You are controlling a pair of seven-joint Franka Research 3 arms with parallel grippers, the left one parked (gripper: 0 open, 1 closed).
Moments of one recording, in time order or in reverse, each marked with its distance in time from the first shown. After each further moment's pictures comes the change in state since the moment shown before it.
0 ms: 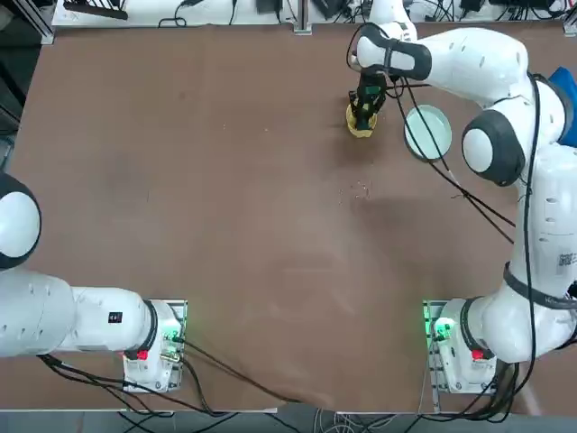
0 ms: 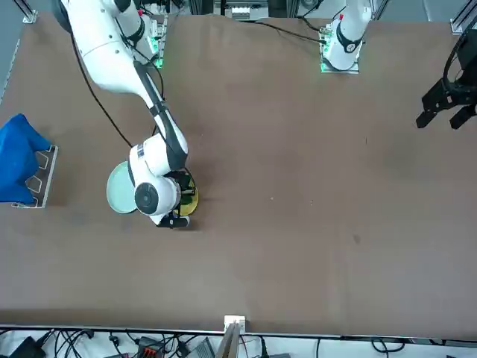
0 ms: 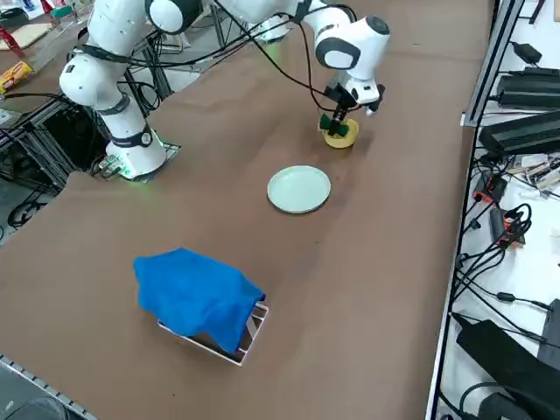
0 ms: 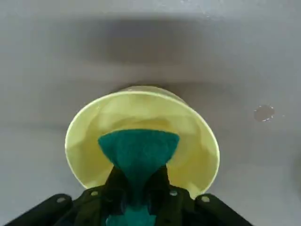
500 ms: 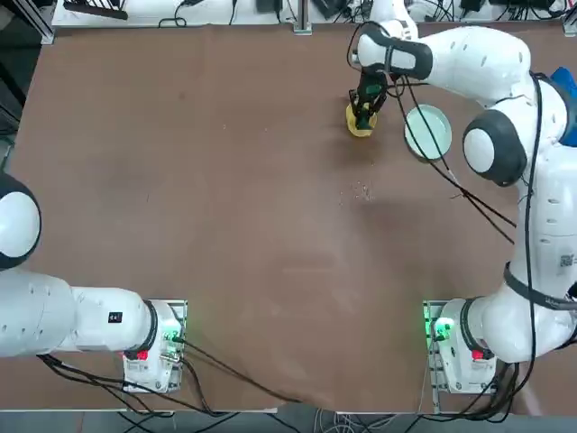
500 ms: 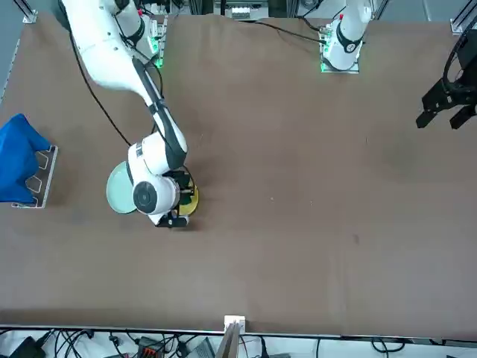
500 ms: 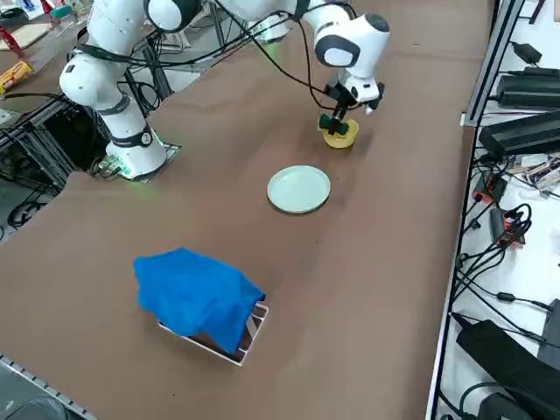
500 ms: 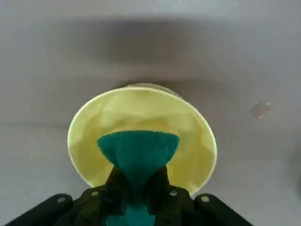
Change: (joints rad) arm 0.001 -0.012 -0.001 -0.003 0.000 -0.011 0.012
